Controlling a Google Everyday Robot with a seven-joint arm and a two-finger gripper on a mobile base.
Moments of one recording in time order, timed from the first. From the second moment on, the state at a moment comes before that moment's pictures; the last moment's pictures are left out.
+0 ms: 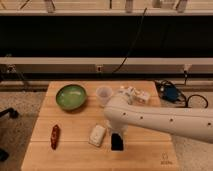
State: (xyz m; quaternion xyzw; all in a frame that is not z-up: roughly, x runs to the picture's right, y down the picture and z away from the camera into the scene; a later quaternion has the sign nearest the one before) arm 0.025 0.225 0.713 -0.25 -0.22 -0.61 0.72
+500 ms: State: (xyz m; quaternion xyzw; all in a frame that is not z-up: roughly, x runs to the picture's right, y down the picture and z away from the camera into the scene) arm -0.018 0.212 0.726 -0.24 -0.22 -0.63 0.70
